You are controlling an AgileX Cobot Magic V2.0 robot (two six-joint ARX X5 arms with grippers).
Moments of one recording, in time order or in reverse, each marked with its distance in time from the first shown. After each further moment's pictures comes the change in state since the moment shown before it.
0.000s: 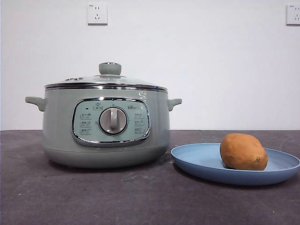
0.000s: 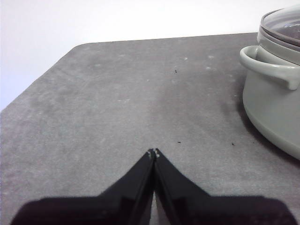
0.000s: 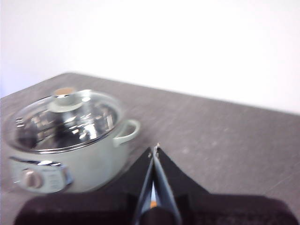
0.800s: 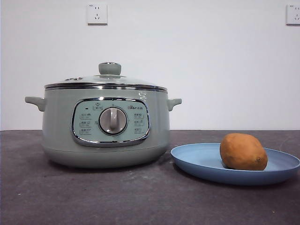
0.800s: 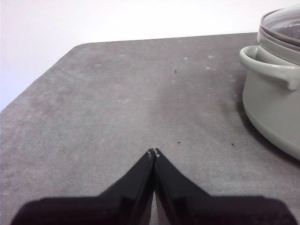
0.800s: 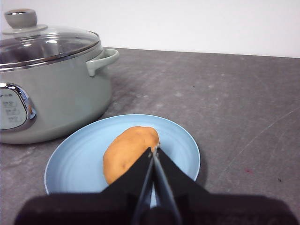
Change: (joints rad) left arm 0.000 0.000 0.000 0.000 0.000 0.000; right arm -0.014 -0.335 -0.584 0.219 0.042 0.053
